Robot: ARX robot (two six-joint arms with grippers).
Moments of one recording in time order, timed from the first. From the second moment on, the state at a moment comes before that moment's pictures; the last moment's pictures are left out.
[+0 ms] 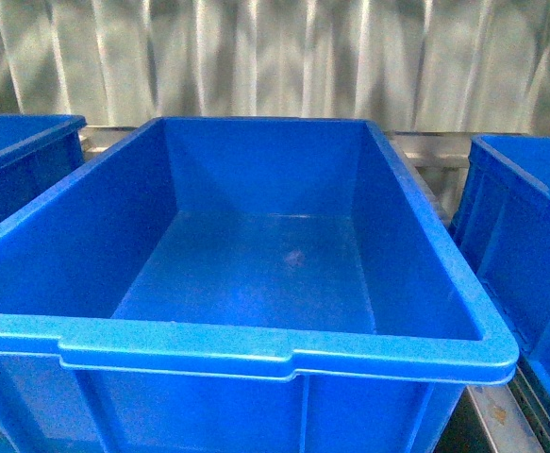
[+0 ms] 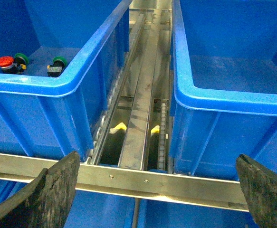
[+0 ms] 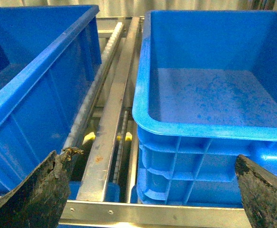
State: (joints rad) left arm 0.00 0.02 0.02 0.00 0.00 -0.01; right arm 0.00 0.01 0.03 0.00 0.00 0.00
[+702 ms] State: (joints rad) left arm 0.00 0.02 0.02 0.00 0.00 -0.01; right arm 0.00 0.00 0.03 0.00 0.00 0.00
